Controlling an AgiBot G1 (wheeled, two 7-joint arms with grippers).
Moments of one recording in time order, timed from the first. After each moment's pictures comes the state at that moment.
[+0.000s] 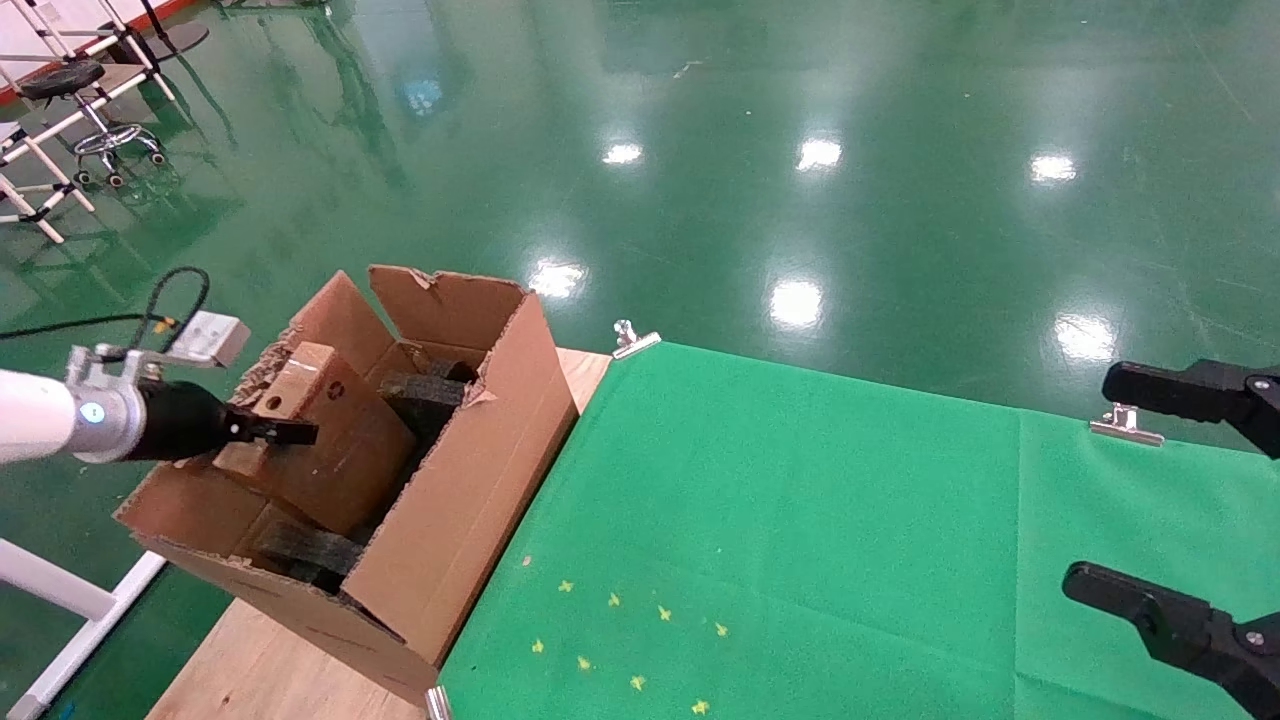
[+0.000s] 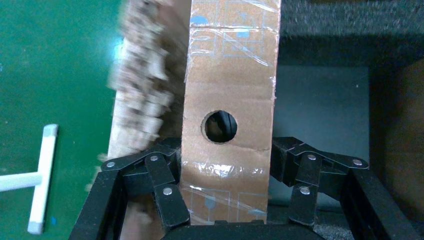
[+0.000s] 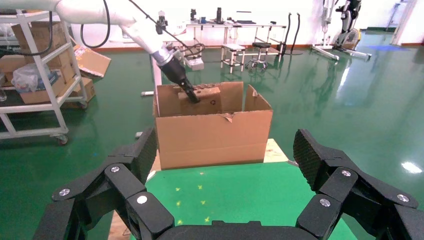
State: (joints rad) left arm -1.67 0.70 0.73 0.03 1.67 0.90 -0.41; right arm 1.07 -0.56 -0.36 1.22 -0.65 -1.42 0.13
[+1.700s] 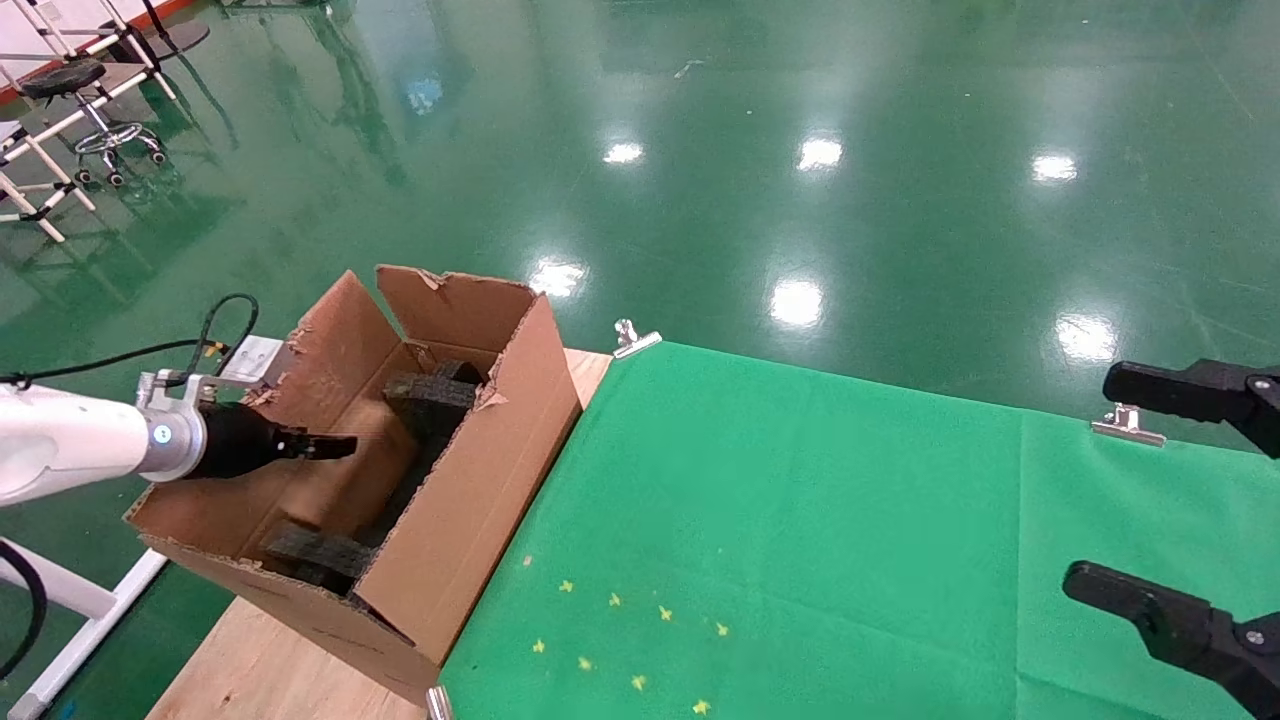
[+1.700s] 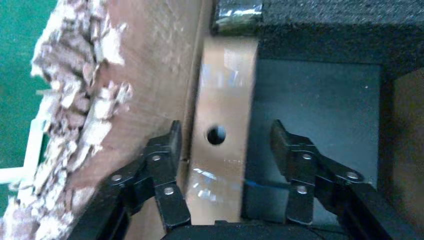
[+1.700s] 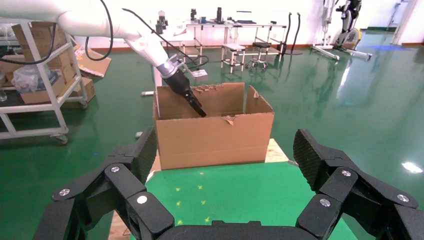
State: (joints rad) left arm -1.58 0.77 0.70 0.01 1.63 0.80 -0.46; right arm 1.07 -0.56 -0.36 1.22 -0.65 -1.42 0.13
